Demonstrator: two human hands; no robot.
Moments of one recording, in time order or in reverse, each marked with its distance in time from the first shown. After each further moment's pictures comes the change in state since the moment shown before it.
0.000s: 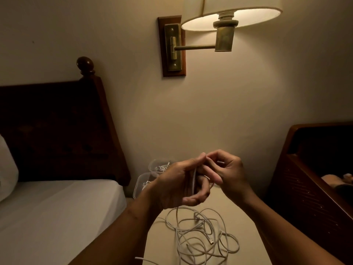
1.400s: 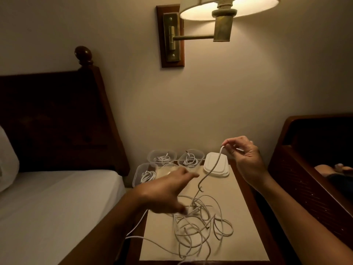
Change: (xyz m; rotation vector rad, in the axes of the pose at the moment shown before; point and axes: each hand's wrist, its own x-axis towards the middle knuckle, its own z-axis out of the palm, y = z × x) left_hand -0.038 -0.023 0.011 1.468 0.353 -0.392; right_hand 0.004 0.028 -0.053 -0.276 0.138 0.026
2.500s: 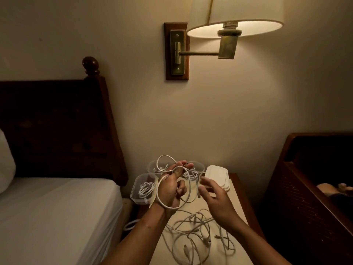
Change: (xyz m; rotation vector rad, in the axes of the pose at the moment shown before) left_hand 0.085 -0.030 0.035 -1.736 0.715 0.010; right_hand -0.054 0.020 0.074 0.081 -0.261 0.295
